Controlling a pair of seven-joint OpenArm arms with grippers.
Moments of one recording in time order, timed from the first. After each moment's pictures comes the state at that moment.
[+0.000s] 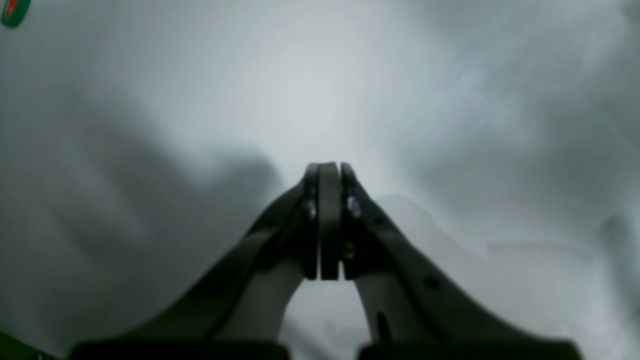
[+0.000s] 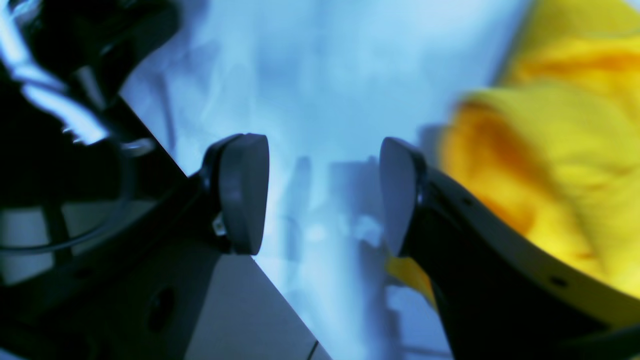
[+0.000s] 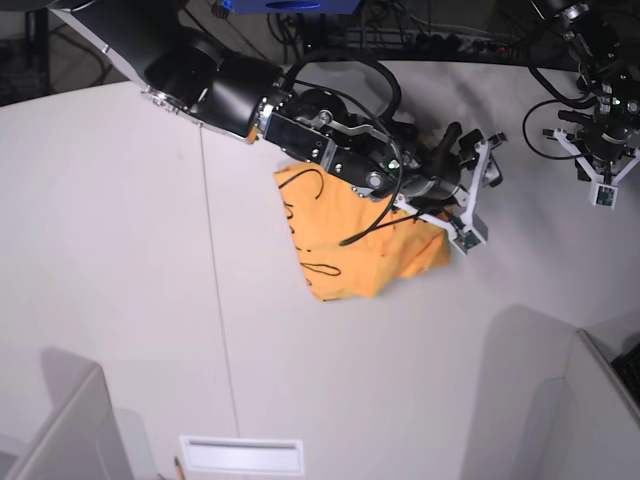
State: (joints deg) left arm 16.5 -16.0 -40.6 100.2 -5.4 -36.2 49.0; right arm 23.3 -6.2 -65.5 86.0 42.7 -24.0 -47.7
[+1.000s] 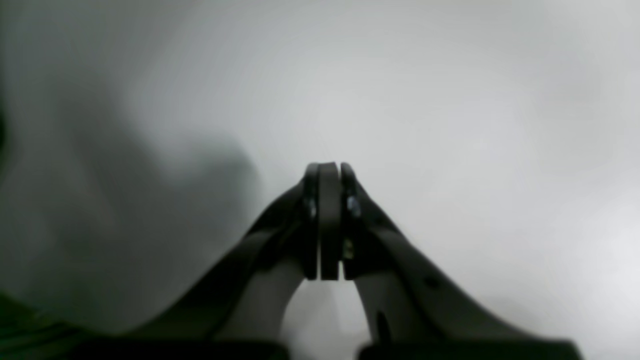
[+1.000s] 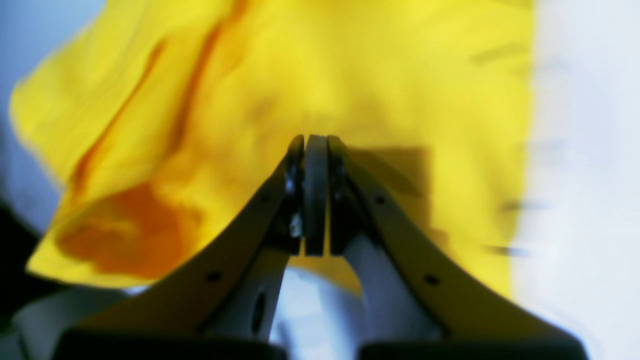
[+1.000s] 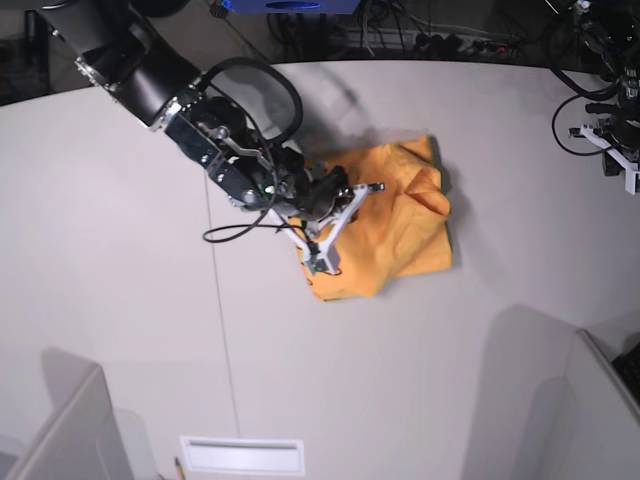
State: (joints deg) left arm 18.2 -16.2 -50.7 100.3 -13.8 -36.2 48.8; right arm 15.6 9.9 -49.3 90.3 42.9 -27.3 -49.4
